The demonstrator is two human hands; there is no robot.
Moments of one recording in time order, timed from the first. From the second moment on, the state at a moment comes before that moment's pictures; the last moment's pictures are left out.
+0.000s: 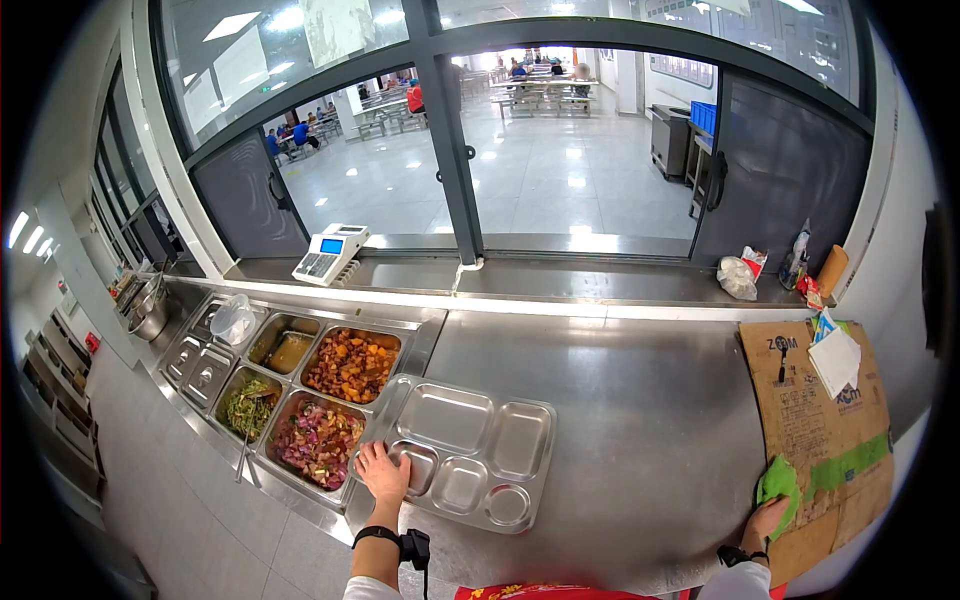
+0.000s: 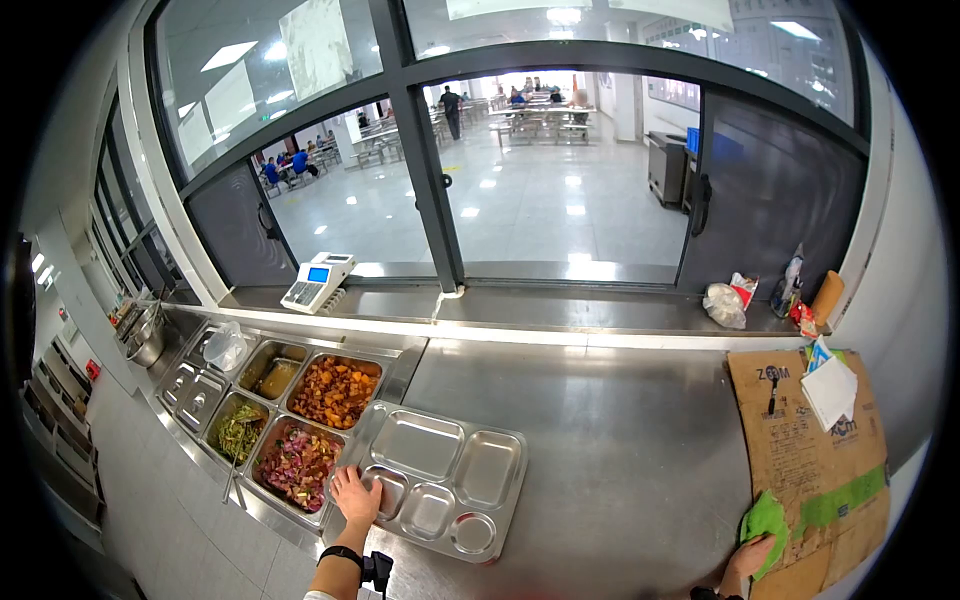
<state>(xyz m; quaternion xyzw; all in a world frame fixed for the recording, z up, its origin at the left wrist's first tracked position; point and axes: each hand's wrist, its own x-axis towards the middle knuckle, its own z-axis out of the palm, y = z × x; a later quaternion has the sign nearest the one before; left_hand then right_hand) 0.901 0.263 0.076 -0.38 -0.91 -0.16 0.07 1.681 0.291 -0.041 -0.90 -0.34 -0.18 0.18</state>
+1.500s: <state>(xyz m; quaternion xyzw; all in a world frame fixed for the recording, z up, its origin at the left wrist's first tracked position) 0.898 0.263 0.065 -0.40 -0.89 -0.19 0.10 1.659 0.288 -0.021 -0.88 -0.35 -0.20 0.25</state>
